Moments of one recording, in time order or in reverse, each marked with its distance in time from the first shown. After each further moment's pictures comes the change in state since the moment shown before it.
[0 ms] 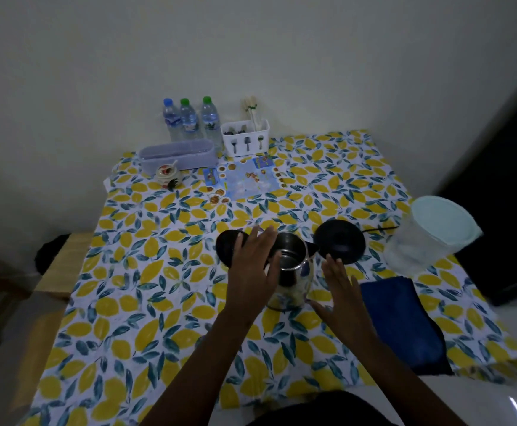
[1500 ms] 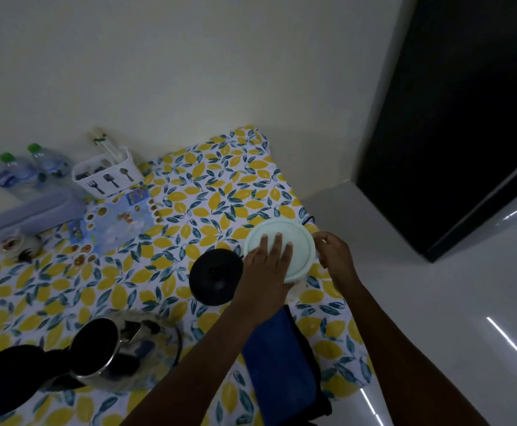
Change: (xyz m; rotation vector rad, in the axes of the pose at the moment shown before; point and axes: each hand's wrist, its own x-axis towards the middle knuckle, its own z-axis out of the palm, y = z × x) left_hand 0.134 0.226 0.282 0.505 -0.757 0.326; right_hand 0.088 0.330 -0.157 0.989 0.345 0.639
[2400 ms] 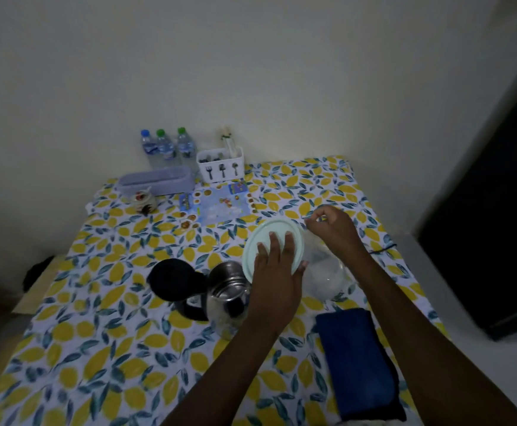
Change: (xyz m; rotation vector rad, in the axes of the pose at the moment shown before) left_hand -0.196 -0.093 -0.024 -0.549 0.493 -0.450; right_hand -0.128 -0.136 0.199 -0.431 -0.281 -0.425
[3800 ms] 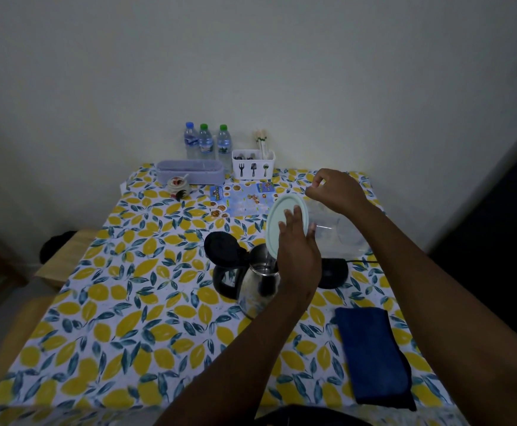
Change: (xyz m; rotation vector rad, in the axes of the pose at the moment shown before) left_hand -0.006 -0.009 -0.025 -0.493 0.483 -0.233; right_hand 0.008 -0.111 0.045 -0.539 -0.055 -0.234
